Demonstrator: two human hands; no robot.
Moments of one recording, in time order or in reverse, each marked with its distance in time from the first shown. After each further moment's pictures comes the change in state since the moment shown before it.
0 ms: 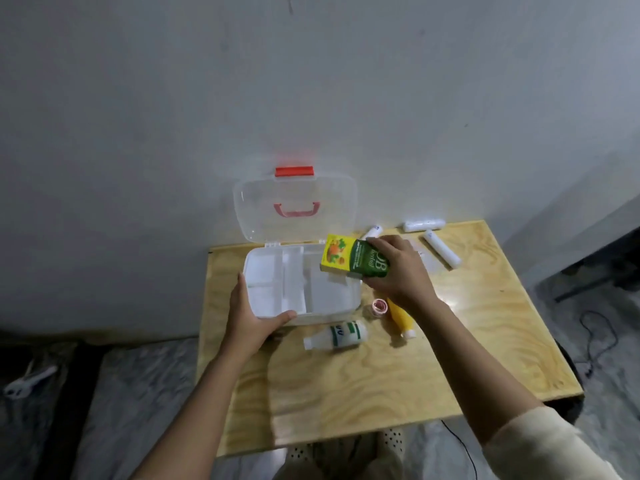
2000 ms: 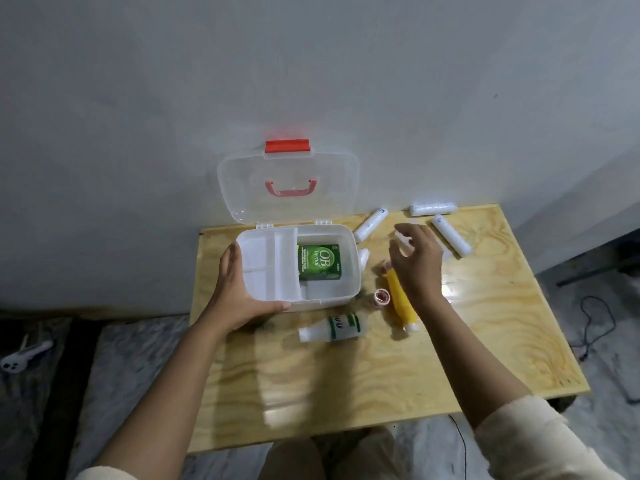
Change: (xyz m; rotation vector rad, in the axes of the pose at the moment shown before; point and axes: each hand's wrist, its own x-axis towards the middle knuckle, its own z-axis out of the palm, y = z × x) left_hand 0.021 0.027 -0.013 0.292 -0.213 -0.044; right_hand 0.011 0.034 0.028 0.286 0.362 0.200
